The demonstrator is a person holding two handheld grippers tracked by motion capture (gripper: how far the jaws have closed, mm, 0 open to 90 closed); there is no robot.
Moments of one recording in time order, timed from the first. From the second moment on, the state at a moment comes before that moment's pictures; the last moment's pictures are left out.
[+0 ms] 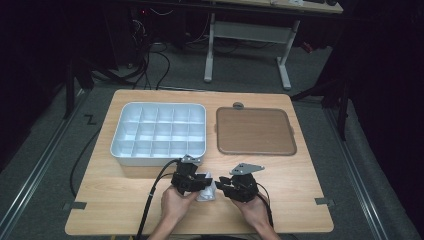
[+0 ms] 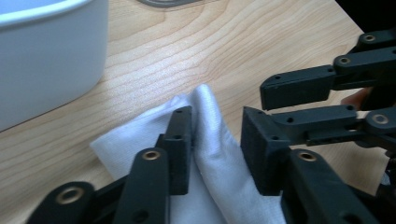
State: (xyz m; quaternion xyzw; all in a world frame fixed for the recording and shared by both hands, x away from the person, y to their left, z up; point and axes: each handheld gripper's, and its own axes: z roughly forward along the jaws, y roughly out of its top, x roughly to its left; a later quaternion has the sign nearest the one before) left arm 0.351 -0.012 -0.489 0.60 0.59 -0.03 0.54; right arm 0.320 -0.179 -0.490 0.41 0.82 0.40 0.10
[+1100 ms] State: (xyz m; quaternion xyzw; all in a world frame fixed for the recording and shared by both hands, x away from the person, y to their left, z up) left arm 0.333 -0.031 -0.494 0.63 0.55 0.02 0.55; right arm 0.331 -0.184 -0.514 0.44 0.81 0.39 0.08
